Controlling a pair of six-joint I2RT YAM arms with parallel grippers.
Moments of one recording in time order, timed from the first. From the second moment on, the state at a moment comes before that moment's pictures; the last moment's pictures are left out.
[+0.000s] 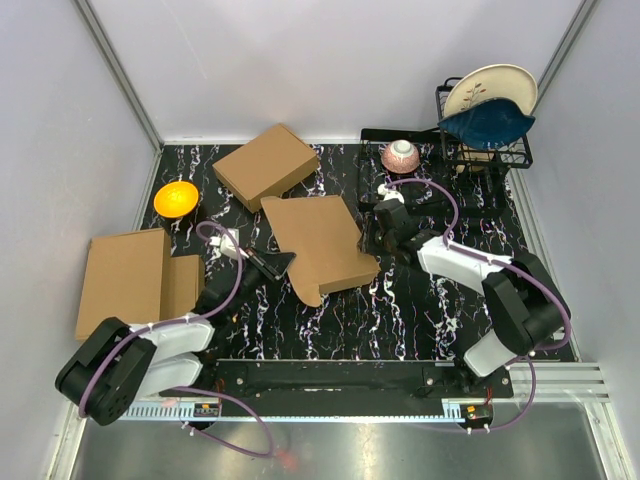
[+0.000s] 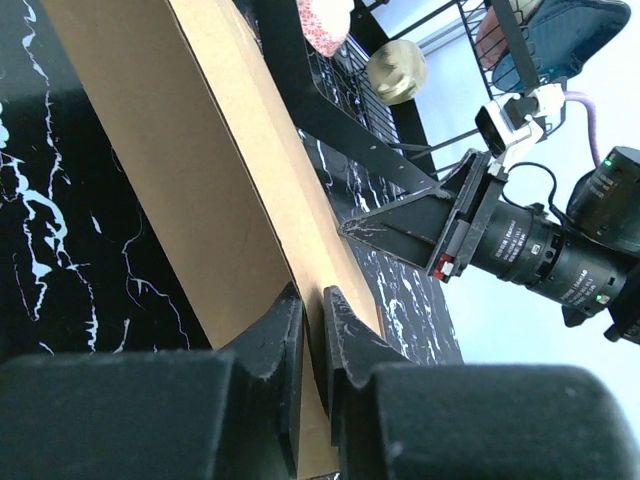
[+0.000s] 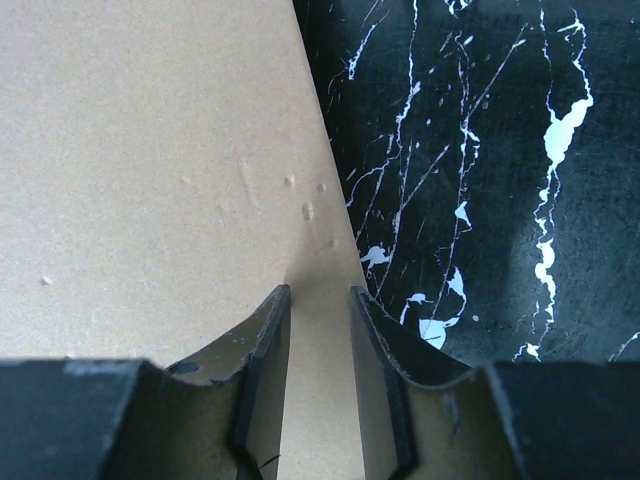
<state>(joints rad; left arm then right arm) -0.55 1.14 0.12 0.96 0.02 -0.98 0.58 1.58 0.88 -0.06 0.06 0.55</state>
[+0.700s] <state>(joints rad) -0.69 1.18 0.49 0.60 -0.12 -0.83 0.53 1.66 0.85 0.12 -0.01 0.63</state>
